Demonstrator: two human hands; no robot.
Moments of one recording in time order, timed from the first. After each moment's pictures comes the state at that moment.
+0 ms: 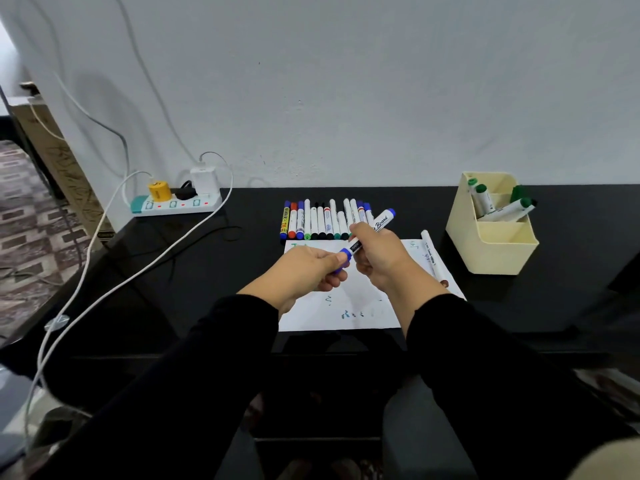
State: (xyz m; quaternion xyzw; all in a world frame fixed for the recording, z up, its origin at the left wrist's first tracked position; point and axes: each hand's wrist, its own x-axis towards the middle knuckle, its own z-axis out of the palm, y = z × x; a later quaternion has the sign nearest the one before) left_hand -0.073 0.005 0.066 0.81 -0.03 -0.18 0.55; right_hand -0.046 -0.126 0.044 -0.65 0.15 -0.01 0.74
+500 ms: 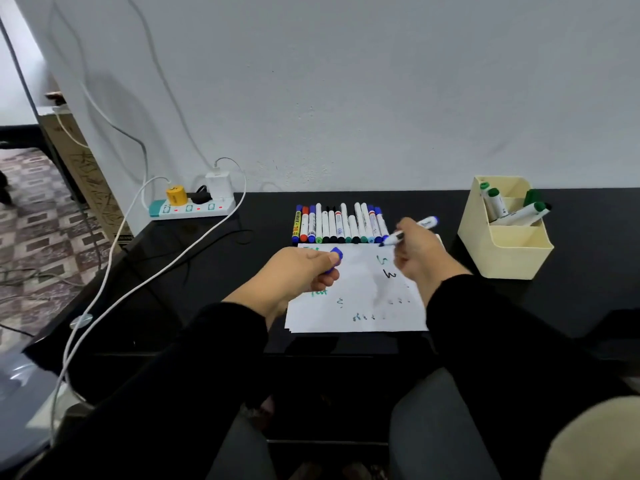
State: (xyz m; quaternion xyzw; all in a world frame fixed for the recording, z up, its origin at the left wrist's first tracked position) left_hand -0.080 0.029 0.068 0.78 -0.01 -0.13 0.61; right_hand -0.029 -0.156 0.050 -0.55 0.27 -0.03 0.79
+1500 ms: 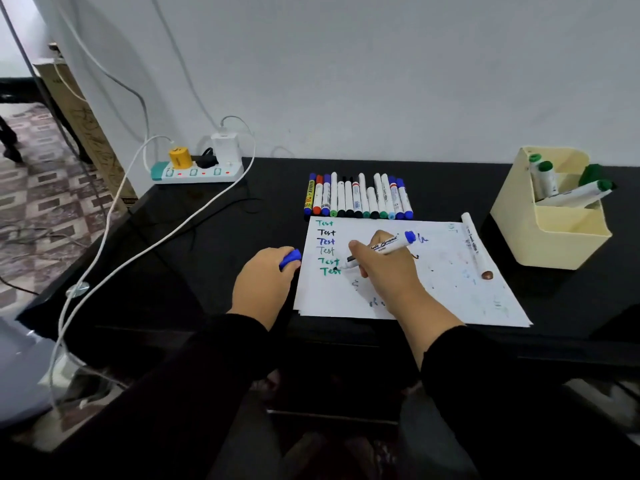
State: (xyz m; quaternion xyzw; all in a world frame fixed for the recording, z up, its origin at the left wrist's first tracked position) left_hand -0.049 0.074 -0.024 0.96 0.01 0.11 0.27; right_hand -0.057 -0.101 -0.002 -0.77 0.12 -0.05 0.63
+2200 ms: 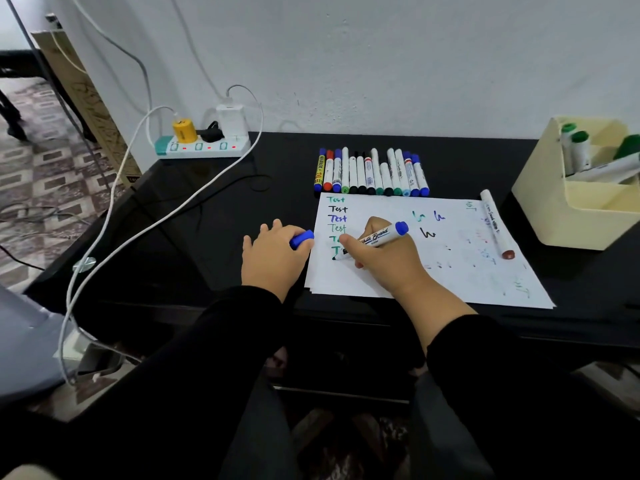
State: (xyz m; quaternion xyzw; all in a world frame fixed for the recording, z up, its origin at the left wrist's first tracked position) left_hand -0.036 0.075 -0.034 0.98 0.05 0.02 0.20; right_hand -0.060 -0.087 -0.015 -0.87 0.02 -0.05 0.50
